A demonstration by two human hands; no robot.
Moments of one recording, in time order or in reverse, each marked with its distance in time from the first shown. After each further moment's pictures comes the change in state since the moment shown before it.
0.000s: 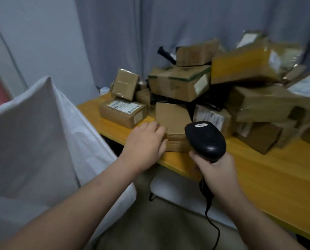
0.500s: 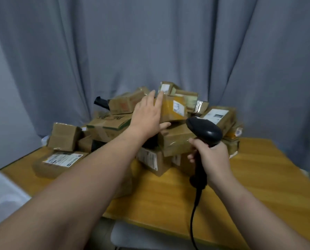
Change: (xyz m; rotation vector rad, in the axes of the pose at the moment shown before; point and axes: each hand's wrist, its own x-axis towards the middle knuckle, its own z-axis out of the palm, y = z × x) left_hand 0.210 0.126 -0.069 0.003 0.227 0.140; right_hand 0.056 -0.071 -0.150 0.262 0.337 0.063
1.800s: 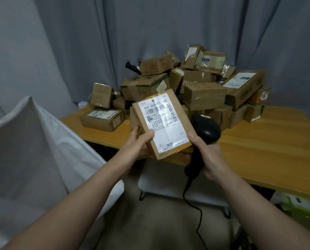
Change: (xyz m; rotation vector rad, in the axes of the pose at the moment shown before) left_hand -0.268 -0.030 -0.038 -1.472 -0.389 -0.717; right_hand -0.126 0.072 0.024 0.293 -0.310 0.218
